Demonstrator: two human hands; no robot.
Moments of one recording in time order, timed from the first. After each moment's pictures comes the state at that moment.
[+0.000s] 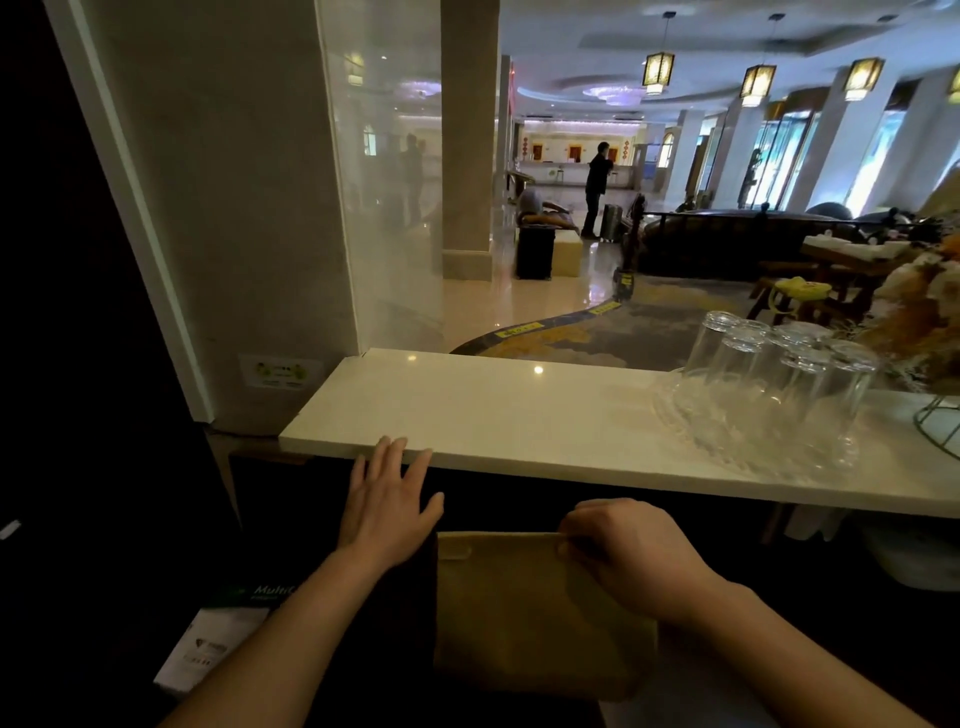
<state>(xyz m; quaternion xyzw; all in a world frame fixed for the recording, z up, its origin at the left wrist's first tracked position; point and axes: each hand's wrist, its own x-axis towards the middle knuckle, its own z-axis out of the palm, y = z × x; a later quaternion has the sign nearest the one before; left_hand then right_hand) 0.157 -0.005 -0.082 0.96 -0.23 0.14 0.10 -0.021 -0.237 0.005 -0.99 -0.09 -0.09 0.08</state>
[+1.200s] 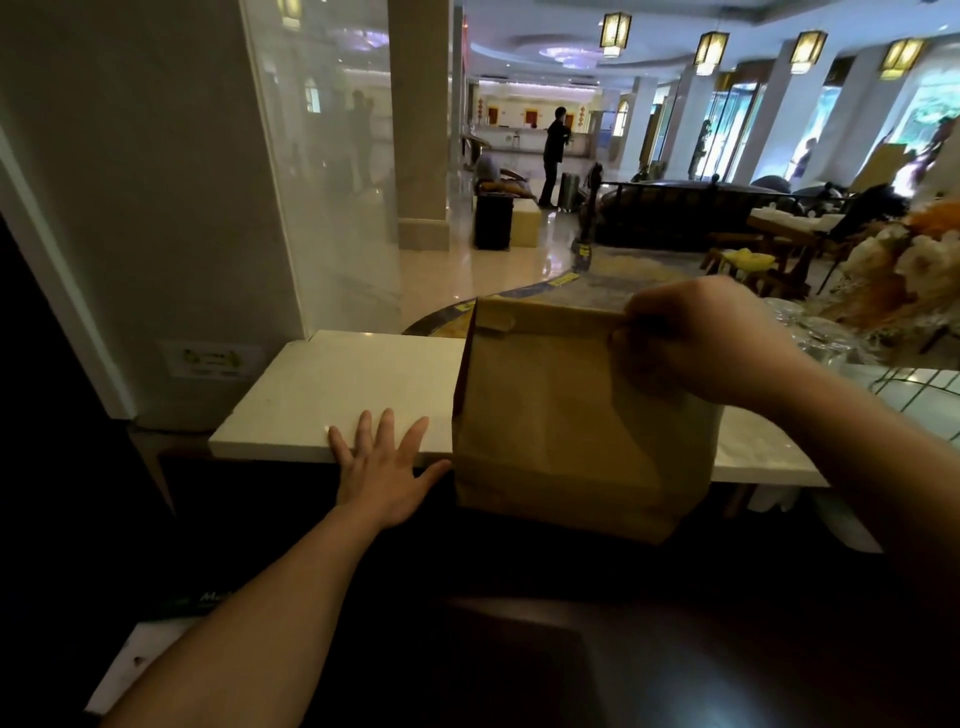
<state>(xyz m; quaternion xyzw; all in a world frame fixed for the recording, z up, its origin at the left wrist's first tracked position) 0.222 -0.060 -0.093 0.98 -0.21 0.04 0.05 0.023 -0.291 0.152 -0.98 0.03 -0.21 0.05</state>
